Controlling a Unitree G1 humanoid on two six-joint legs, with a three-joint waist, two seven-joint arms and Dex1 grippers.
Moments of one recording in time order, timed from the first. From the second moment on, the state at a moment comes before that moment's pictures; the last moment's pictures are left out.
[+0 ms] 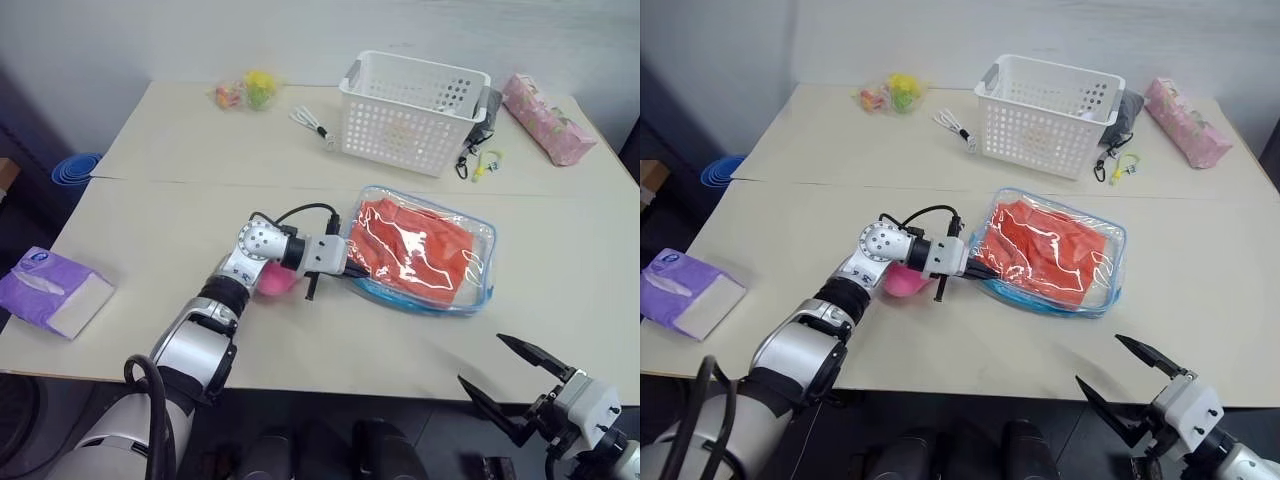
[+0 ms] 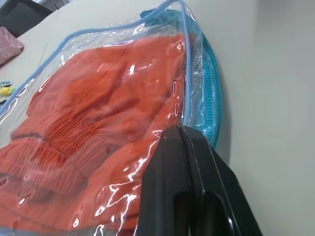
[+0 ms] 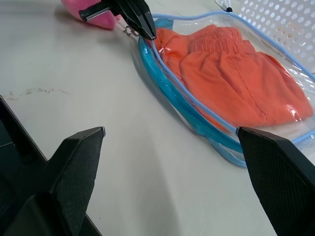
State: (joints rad) left arm -1.01 0.21 -0.24 1.02 0.02 -0.64 -1.22; right arm 0.65 -0.48 -0.39 -0.44 0.39 -0.27 0.88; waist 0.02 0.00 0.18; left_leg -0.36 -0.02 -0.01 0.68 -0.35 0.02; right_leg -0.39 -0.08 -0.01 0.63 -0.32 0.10
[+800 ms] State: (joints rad) left arm -1.05 0.21 -0.30 1.11 0.20 -0.83 -0.99; right arm 0.60 -0.48 -0.35 -0.54 0.42 -0.24 0.82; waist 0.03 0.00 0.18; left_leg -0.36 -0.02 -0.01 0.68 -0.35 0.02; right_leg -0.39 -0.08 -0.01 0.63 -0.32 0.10
